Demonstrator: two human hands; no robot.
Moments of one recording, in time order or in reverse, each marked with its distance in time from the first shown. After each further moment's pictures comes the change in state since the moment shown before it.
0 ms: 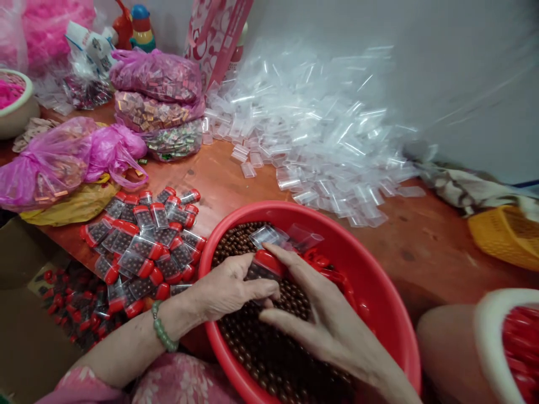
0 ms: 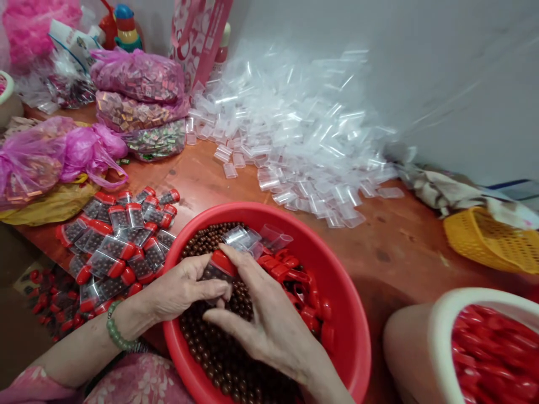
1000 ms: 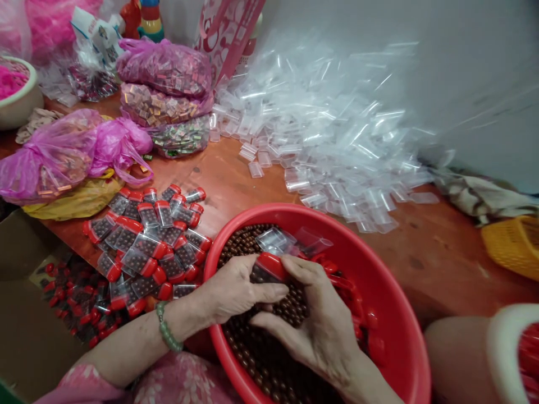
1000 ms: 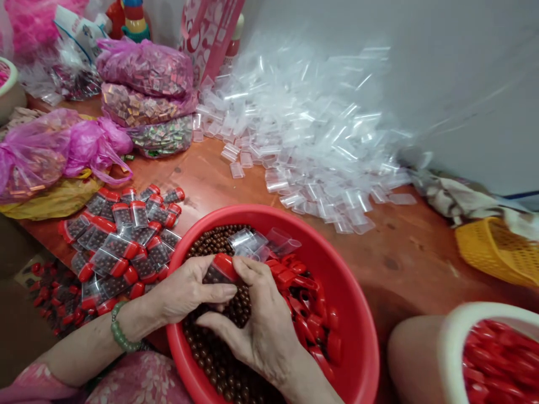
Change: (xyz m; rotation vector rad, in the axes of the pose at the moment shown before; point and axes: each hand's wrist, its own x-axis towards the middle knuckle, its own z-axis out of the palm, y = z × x) left_hand 0.003 -0.002 0.000 -0.043 0.084 -0.027; right_hand -0.009 0.009 0.029 -0.107 0.264 -0.133
